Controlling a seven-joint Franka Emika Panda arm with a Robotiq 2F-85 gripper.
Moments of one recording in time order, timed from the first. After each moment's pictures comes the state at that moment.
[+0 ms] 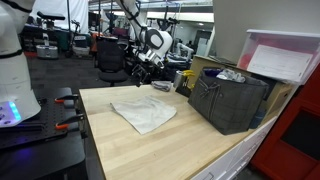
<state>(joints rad) -0.06 0.48 0.01 -1.86 0.10 1.87 -0.13</state>
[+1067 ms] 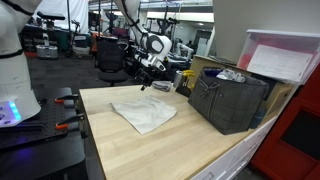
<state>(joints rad) -0.04 0.59 0.02 -1.77 0.07 1.95 -0.14</state>
